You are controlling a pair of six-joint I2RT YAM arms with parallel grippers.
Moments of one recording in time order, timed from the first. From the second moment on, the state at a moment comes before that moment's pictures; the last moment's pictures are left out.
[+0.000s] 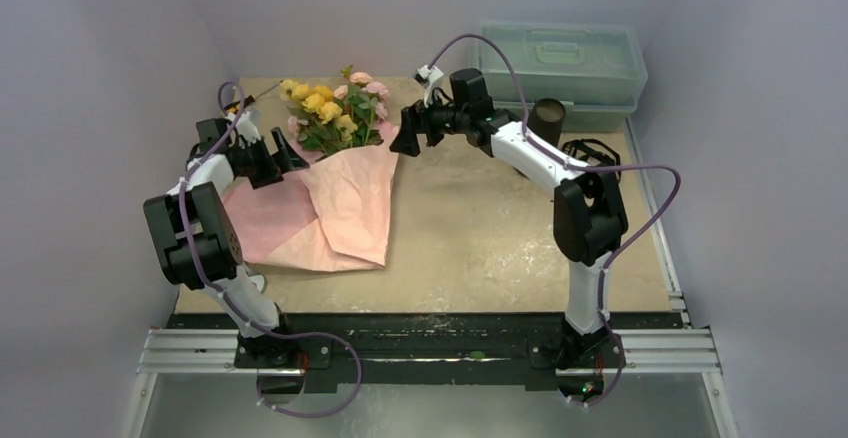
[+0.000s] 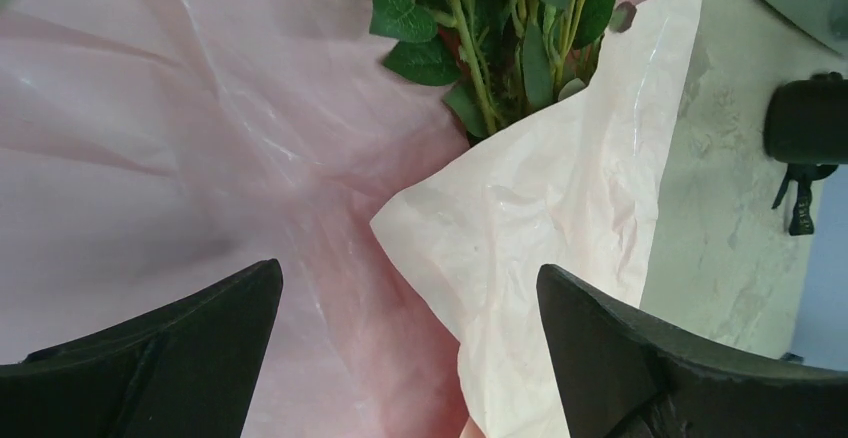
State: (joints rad) left arm 0.36 1.73 1.16 -0.35 0.65 -0.12; right arm 0.52 2.00 1.67 -0.14 -0.60 0.12
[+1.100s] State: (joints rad) left arm 0.04 1.72 1.17 -0.06 0.87 -0.43; right arm 0.39 1.82 1.59 -0.34 -0.57 -0.04
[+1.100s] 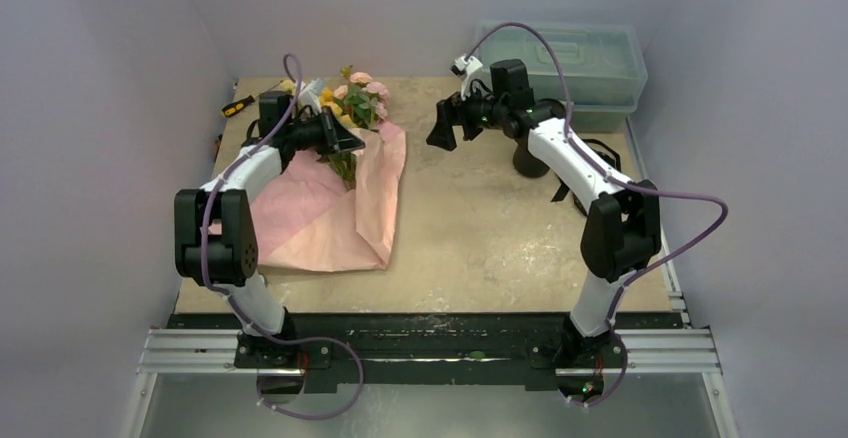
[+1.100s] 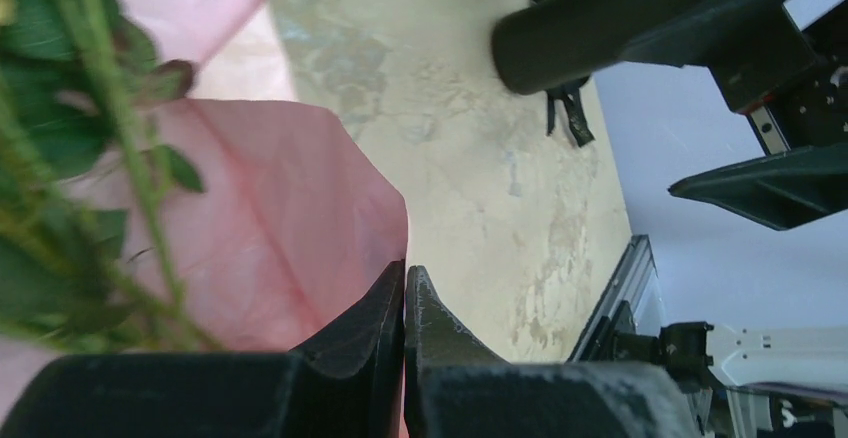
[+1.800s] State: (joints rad) left arm -0.43 2.19 1.38 0.30 0.85 -0.63; right arm 0.35 1.54 1.46 -0.43 -0.51 -0.14
